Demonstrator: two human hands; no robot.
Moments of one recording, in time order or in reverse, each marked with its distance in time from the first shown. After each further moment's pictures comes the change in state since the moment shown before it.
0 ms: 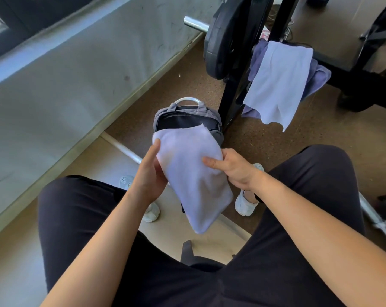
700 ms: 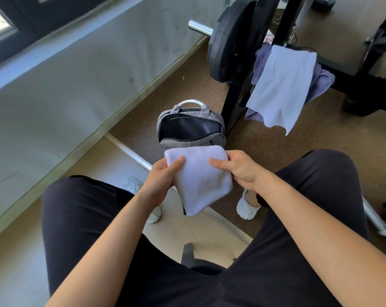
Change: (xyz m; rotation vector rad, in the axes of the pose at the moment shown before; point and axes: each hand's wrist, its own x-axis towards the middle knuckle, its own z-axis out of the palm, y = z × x) left_hand -0.003 -0.014 0.005 0.376 0.079 0.032; right_hand 0.005 0.004 -0.016 -0.033 0.102 0.086
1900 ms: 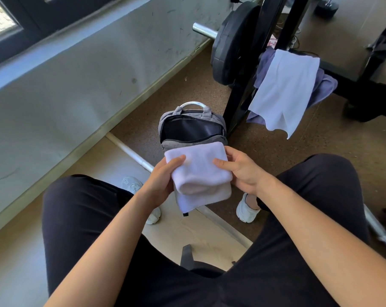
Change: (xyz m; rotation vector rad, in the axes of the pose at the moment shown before) left_hand -0.001 0.008 0.001 -0.184 -0.053 -0.094; right_hand -0.002 -0.004 0.006 0.234 -0.064 -0.046
